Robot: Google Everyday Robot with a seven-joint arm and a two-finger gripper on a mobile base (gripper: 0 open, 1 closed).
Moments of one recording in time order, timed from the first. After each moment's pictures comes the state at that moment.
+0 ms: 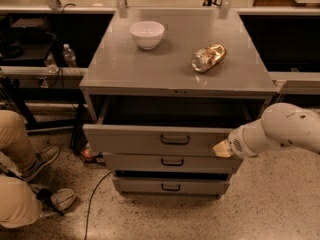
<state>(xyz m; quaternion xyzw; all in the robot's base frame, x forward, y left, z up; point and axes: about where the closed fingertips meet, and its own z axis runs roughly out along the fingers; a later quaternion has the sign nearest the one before) 0.526 -0.202 0.654 -0.25 0.93 0.13 0.23</state>
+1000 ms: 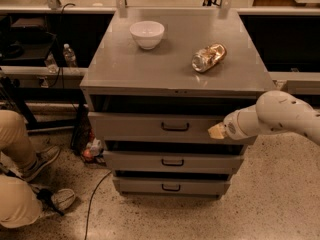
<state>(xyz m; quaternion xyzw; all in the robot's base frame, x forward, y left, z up) 0.596 -0.196 0.659 -0.24 0.92 0.14 0.28</state>
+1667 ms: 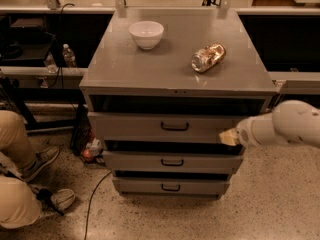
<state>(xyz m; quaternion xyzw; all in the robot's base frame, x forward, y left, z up) 0.566 -0.223 0.670 -0.20 0.93 0.13 0.29</state>
